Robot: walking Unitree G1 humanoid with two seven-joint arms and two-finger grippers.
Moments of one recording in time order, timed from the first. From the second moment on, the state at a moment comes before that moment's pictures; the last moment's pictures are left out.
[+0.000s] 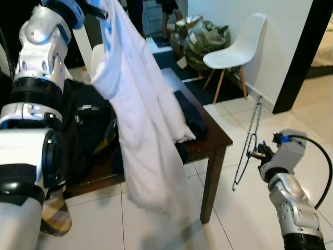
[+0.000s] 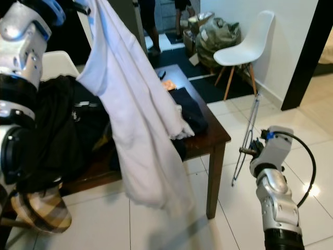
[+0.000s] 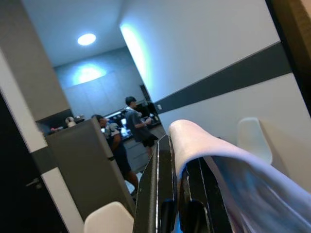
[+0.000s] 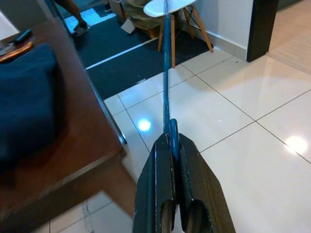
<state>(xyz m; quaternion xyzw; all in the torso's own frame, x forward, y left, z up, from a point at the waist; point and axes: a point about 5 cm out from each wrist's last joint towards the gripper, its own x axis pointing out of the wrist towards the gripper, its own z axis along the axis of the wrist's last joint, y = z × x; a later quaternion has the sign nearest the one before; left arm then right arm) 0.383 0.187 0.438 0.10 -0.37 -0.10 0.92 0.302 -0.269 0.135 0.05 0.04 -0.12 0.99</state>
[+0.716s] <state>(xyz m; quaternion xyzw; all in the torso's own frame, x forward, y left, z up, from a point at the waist) 0.393 0.167 0.427 0.09 -0.36 -0.13 0.92 0.302 -0.274 0.140 0.06 0.03 -0.13 0.99</state>
